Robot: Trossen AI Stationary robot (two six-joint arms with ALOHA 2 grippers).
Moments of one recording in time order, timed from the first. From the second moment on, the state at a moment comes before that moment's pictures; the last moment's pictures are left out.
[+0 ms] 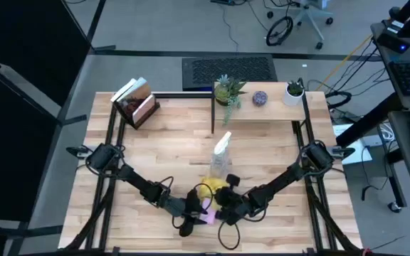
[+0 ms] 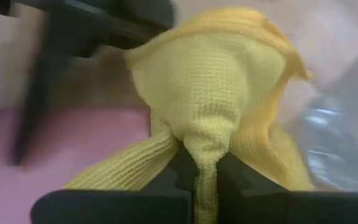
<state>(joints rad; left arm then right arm) -0.55 2.08 0.84 0.70 -0.13 -0.56 0.54 2.07 1.09 -0.07 0.76 0.62</state>
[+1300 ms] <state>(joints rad) -0.54 2.05 0.84 0.72 -0.13 -0.54 0.65 1.82 1.09 -0.32 0.62 0.59</state>
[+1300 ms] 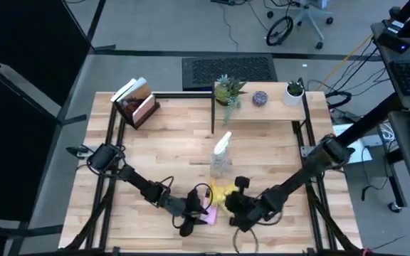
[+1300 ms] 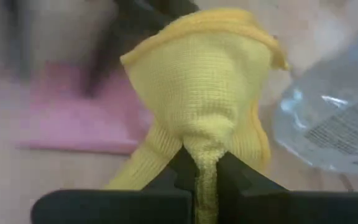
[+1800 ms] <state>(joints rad) -0.54 1.87 0.84 0.51 -0.19 -0.54 0.81 1.64 1.09 -0.90 0.26 1.13</state>
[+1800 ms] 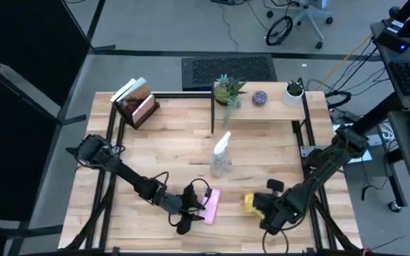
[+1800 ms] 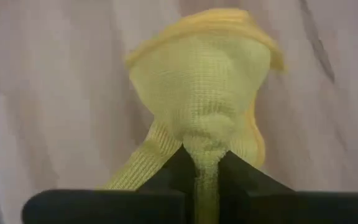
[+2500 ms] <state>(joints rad) -0.52 1.86 0.84 0.40 -0.19 -0.72 0.92 1.61 1.09 -0.81 0.33 1.41</state>
